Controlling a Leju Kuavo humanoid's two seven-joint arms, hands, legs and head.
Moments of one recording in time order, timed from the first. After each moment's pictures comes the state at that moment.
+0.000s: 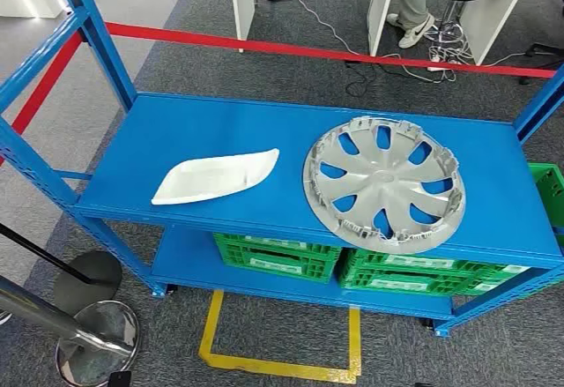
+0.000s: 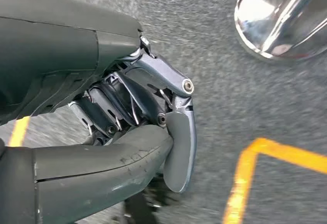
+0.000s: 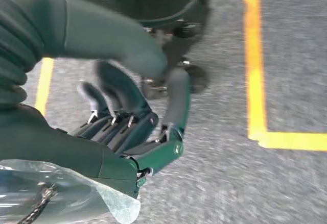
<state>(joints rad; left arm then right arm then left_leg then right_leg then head) 0.04 -0.03 0.15 -0.28 0.14 0.00 -0.40 0.04 0.00 -0.14 -0.27 -0.15 0.02 -0.31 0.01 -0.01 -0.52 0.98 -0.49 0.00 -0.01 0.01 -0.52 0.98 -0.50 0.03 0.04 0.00</state>
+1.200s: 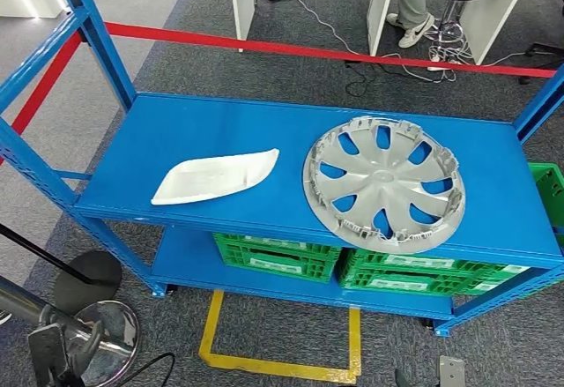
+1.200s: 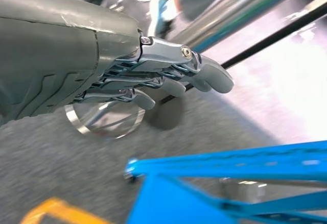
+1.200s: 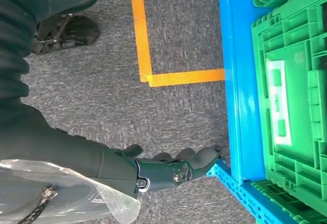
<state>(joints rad) 0.10 -0.07 0.47 -0.92 -0.08 0.07 -0.66 -0.04 0.01 -0.34 -0.30 -0.05 -0.18 -0.66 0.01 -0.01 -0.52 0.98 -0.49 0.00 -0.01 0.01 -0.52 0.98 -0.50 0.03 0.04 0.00</state>
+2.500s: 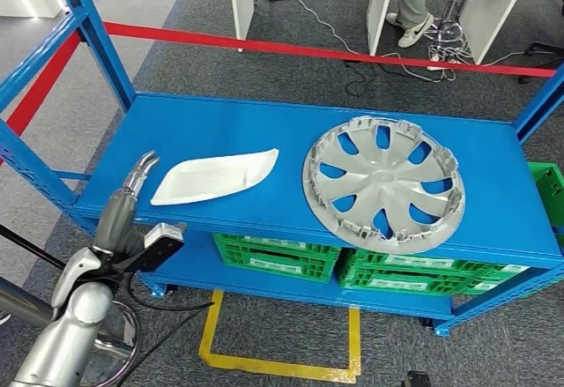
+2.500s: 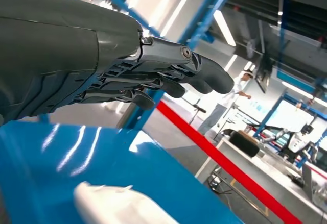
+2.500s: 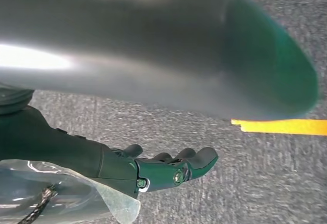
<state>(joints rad) -0.19 0.08 -0.11 -1.42 -0.76 0.08 -0.32 -0.02 0.05 -0.35 -0.23 0.13 -0.08 -0.35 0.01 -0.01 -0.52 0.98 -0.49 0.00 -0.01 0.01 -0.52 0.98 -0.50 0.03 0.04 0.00</state>
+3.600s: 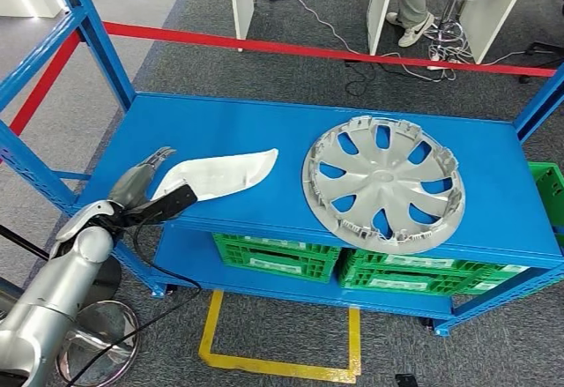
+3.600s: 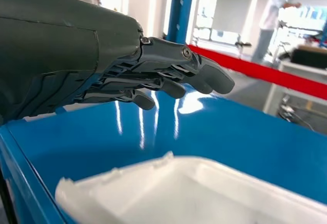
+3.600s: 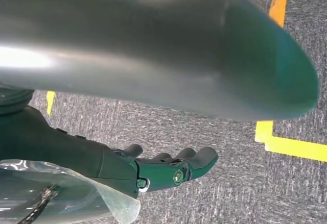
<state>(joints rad) -0.52 0.16 -0.22 -1.03 -0.77 -0.17 -0.05 -0.02 0.05 -0.35 -0.21 0.25 -0.03 -0.27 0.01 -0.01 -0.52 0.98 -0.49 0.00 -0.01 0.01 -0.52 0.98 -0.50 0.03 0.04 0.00</state>
